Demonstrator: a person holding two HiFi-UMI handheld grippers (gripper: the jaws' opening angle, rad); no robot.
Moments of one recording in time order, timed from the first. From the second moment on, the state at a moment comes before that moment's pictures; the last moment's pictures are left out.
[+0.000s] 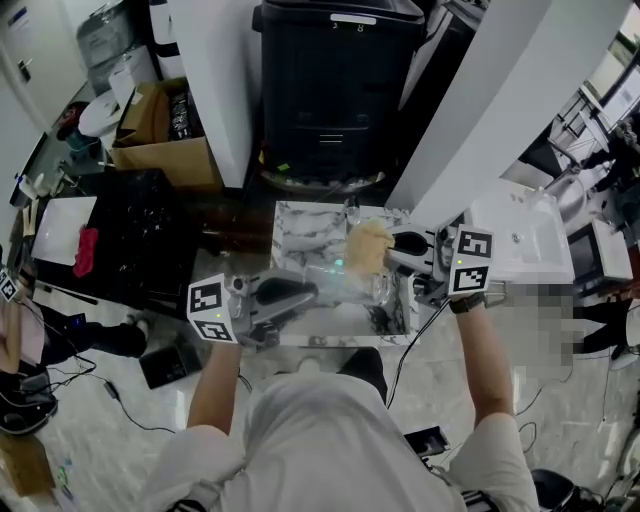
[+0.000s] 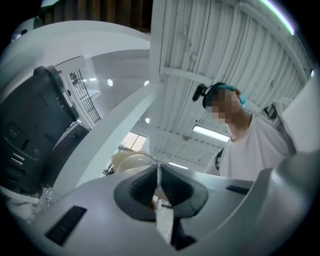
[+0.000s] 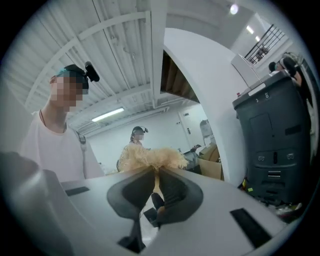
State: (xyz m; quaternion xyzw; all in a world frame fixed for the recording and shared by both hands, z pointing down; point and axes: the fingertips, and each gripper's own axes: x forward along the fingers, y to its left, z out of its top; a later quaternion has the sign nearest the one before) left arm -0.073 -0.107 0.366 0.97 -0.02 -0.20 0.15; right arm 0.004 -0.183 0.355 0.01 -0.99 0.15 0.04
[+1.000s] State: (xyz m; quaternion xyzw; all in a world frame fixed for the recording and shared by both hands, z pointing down) left arm -0.075 -0.142 0.367 0.96 -0.08 -0.19 0.16; right arm -0.010 -0.102 0.350 0.02 -1.00 0.04 0.08
